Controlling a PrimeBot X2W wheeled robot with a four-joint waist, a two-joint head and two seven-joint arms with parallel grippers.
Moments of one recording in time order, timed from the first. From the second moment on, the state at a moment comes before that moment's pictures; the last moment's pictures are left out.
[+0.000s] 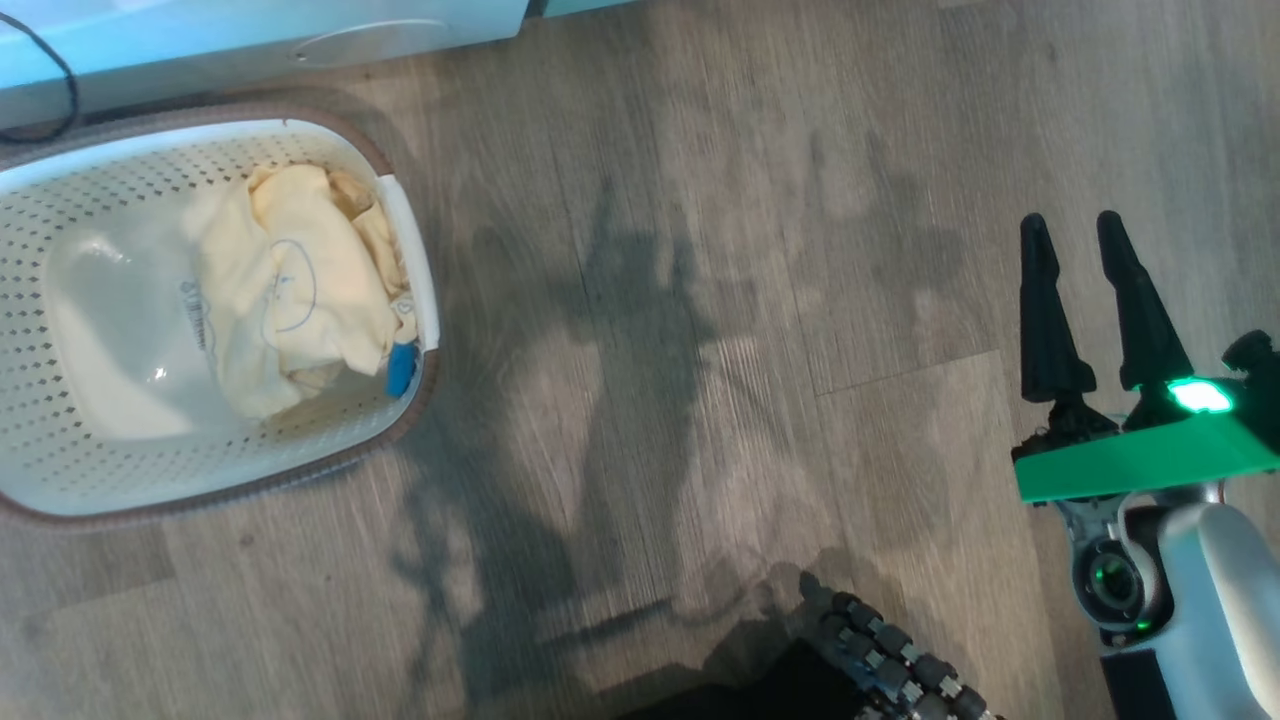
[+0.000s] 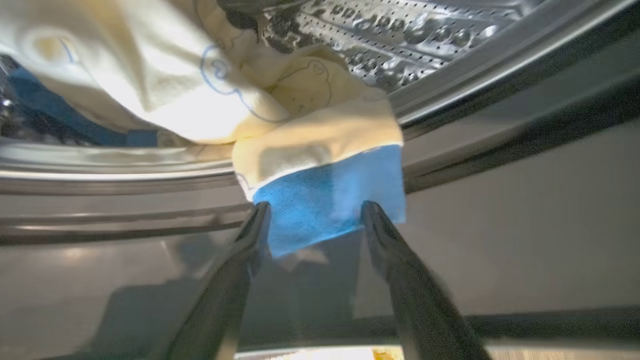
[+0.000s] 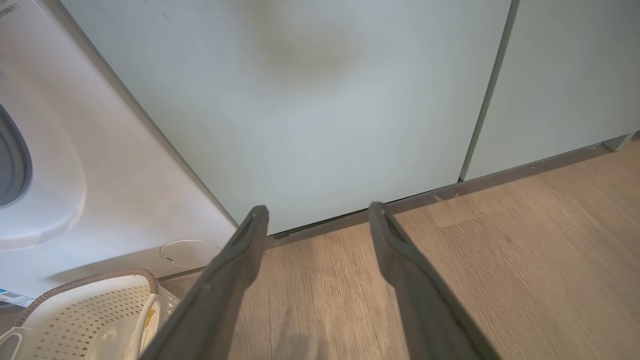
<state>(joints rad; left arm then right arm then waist) -1.21 0.65 -0.41 0.48 -0.64 0.13 0.45 -0.32 -0.06 0.19 0.10 0.47 0.13 -0.25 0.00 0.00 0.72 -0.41</state>
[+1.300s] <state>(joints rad) -1.59 0.80 -0.41 0.57 -0.40 0.20 0.07 -0.40 -0.05 0.26 0.09 0.52 0.13 -0.26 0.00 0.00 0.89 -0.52</state>
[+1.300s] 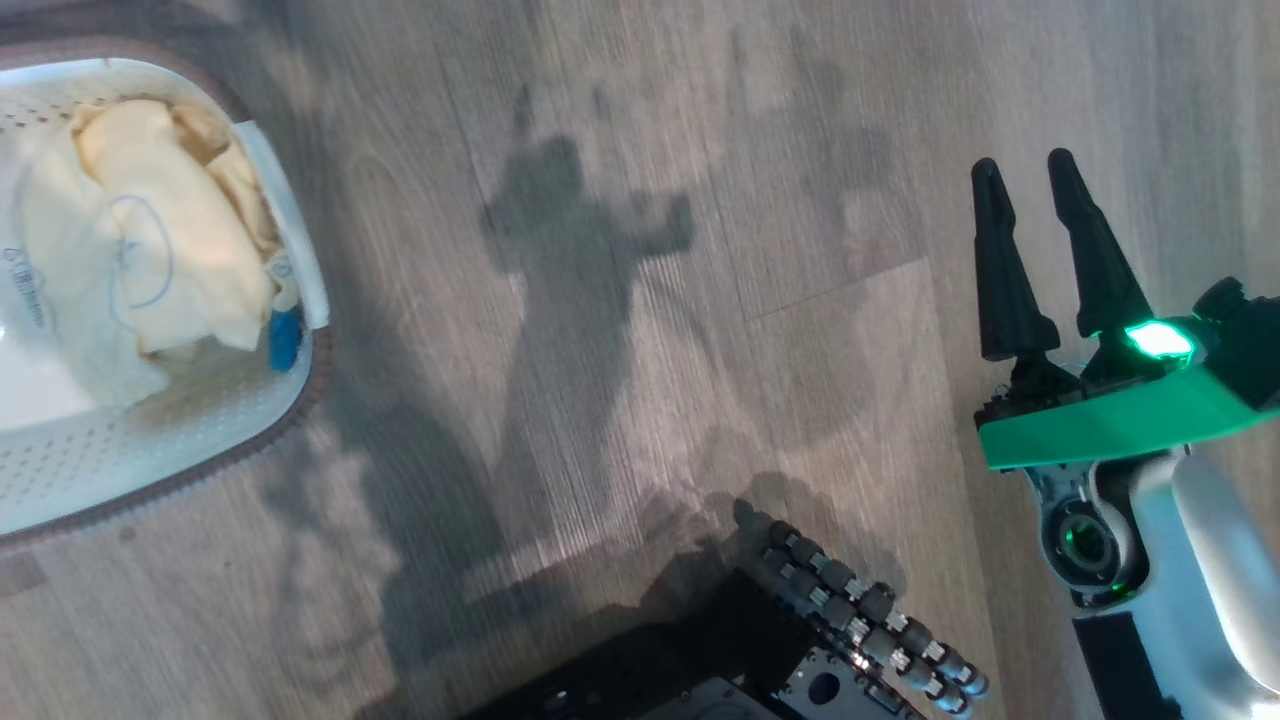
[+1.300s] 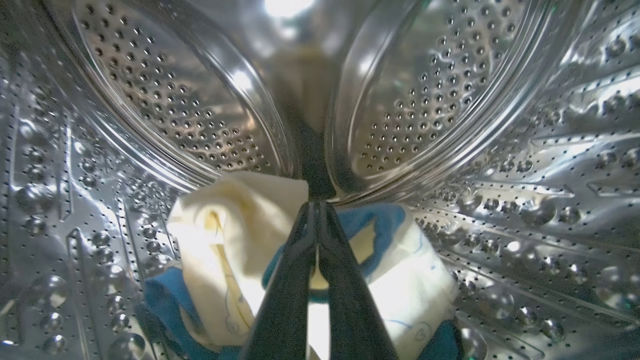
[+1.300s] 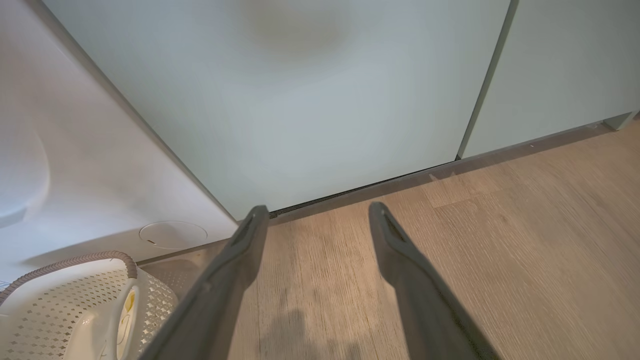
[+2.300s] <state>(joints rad) -1.56 0.64 -0.45 0.79 -0.49 0.12 0.02 -0.40 -0.05 0.19 0.08 0.49 0.13 -0.26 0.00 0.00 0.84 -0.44</state>
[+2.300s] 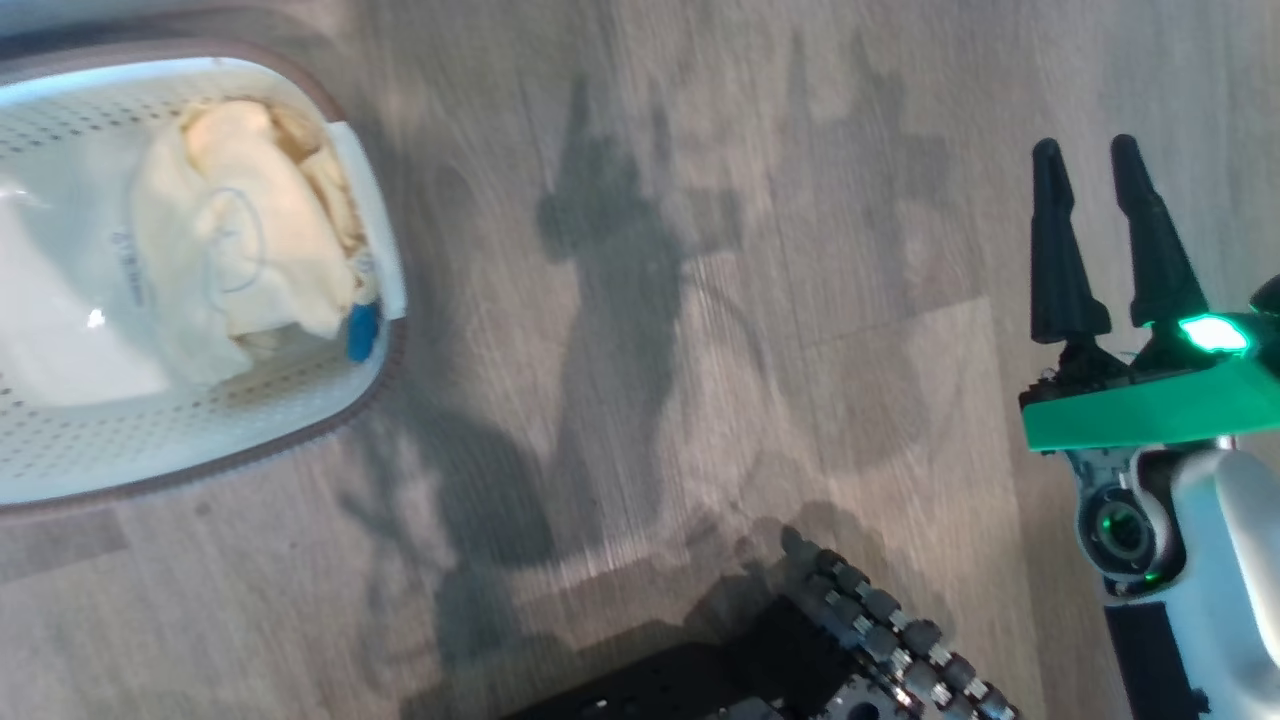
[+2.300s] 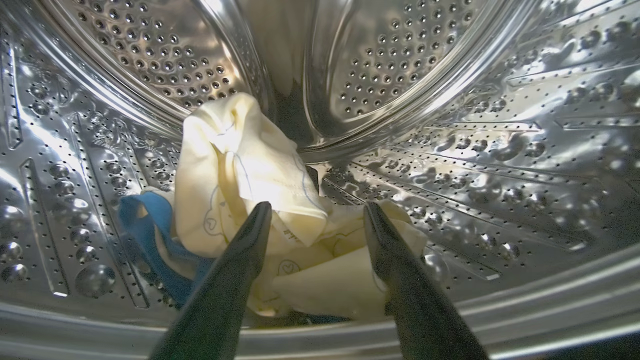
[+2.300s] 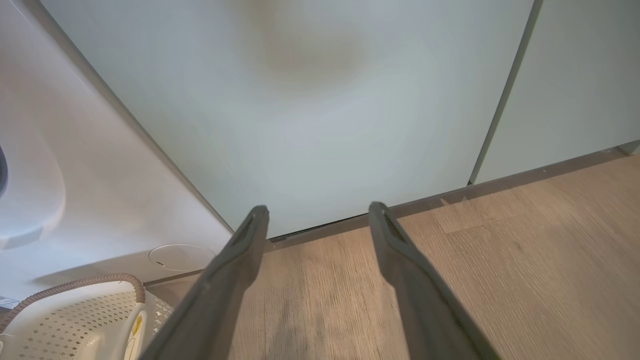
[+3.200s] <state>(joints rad) -0.83 0.59 -0.40 0.23 -0.64 0.31 -0.16 -0.27 -0.13 0.07 0.05 0.41 0.13 -0.26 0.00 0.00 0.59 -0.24</state>
